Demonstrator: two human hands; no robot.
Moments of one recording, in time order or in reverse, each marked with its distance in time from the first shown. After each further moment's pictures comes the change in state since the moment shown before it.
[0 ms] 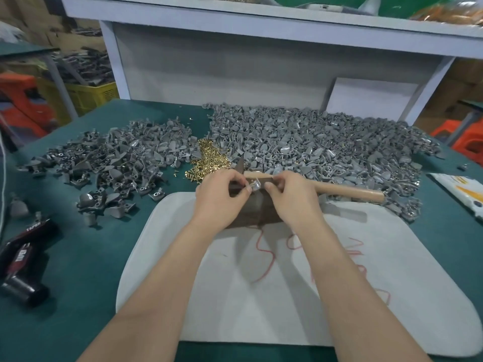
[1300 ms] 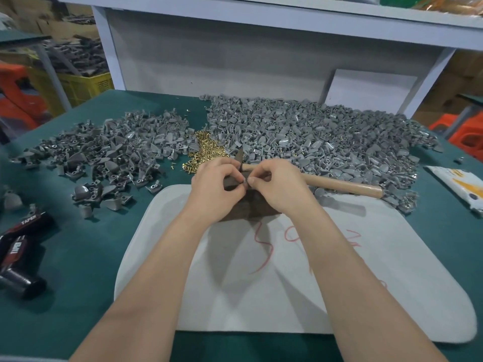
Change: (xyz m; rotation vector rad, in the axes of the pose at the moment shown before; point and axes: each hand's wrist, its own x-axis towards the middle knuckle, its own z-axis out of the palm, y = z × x) left_hand 0.000 -0.006 -0.008 0.107 -0.043 0.074; right_hand -0.002 -0.019 -0.008 0.110 -0.180 -0.147
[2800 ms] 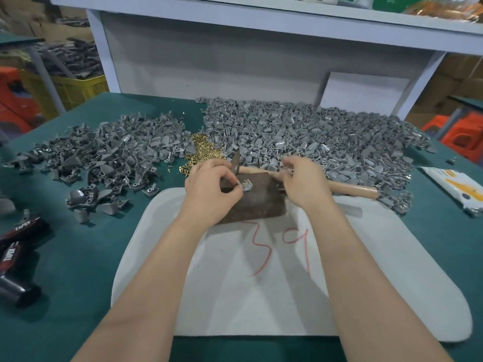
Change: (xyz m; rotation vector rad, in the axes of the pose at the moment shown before) left_hand 0.000 -0.001 0.000 0.003 0.047 -0.046; right_hand 0.020 0.039 -0.014 -0.198 0.190 0.157
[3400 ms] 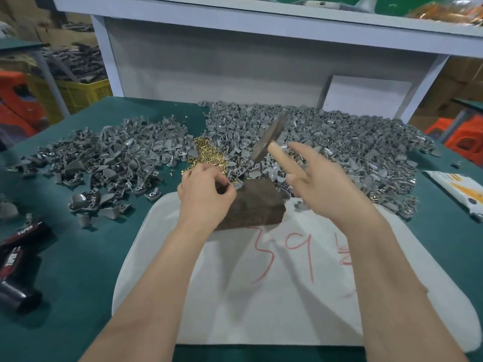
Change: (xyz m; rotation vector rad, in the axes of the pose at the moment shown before) left_hand 0.000 0.000 -0.001 0.053 0.121 -0.131; right_hand -0.028 -0.002 -0.046 0.184 -0.144 -0.212
